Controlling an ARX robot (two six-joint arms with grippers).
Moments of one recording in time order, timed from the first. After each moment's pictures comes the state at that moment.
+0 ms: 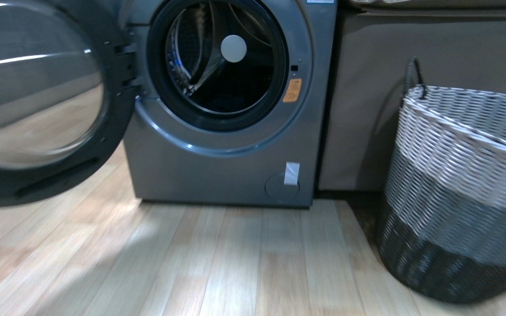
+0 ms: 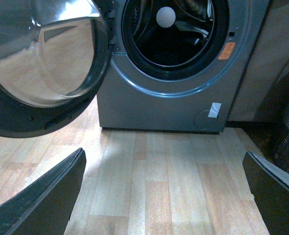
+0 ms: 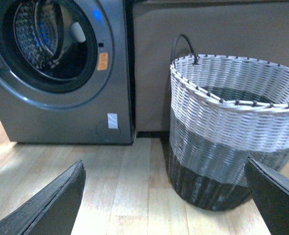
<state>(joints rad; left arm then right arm) 0.00 0.00 0.01 0.00 0.00 0.00 0.00 0.00 0.01 0.00 0.00 -0.01</state>
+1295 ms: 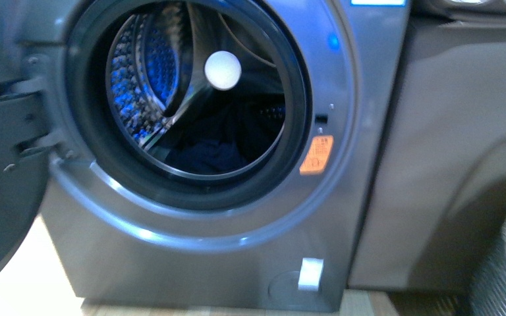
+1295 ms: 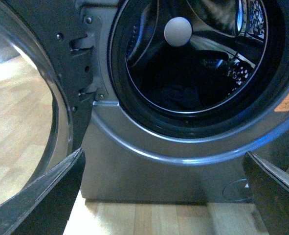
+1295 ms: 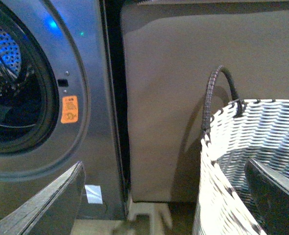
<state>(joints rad) 0.00 0.00 0.01 0.00 0.00 0.00 0.00 0.00 0.01 0.00 0.00 -0.01</state>
